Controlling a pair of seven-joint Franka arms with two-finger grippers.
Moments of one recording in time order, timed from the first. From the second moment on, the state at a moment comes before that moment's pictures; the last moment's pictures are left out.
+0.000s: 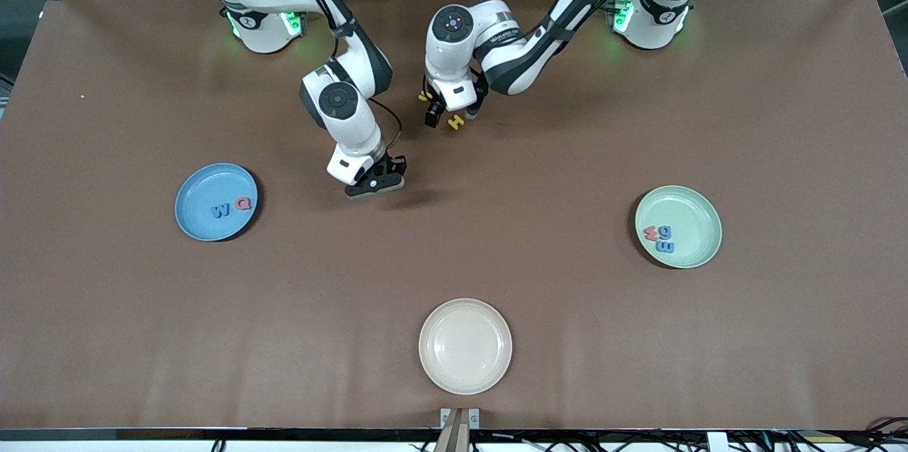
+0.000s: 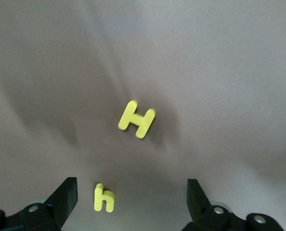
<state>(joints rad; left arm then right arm) -0.67 0.55 -0.46 -1.96 0.11 2.51 -2.32 0.68 0.47 -0.04 -2.19 0.07 2.75 0.35</state>
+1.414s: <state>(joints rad) -0.76 0.68 -0.46 -1.89 0.24 2.58 -2.47 0.66 0.48 -0.11 -2.07 0.04 2.53 0.14</state>
